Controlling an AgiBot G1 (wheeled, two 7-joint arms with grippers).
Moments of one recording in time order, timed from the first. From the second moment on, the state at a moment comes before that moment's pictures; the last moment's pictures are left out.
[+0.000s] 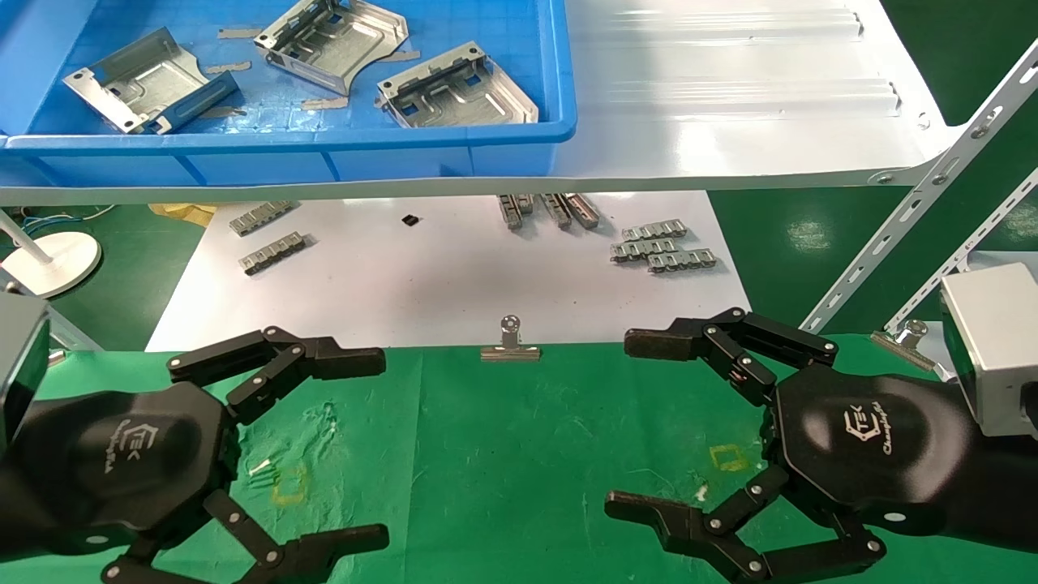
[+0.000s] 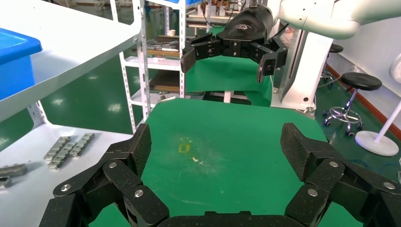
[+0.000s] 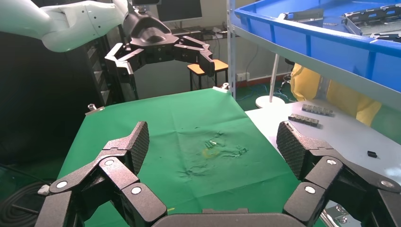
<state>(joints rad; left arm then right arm) -1.08 0.61 0.28 -1.28 0.73 1.50 -0.19 1.09 -0.57 -0.38 1.24 -0.65 -1.44 0.13</state>
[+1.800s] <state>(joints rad) -1.08 0.61 0.28 -1.28 0.73 1.49 -0.18 1.09 -0.57 -0.38 1.24 -0.65 -1.44 0.13</state>
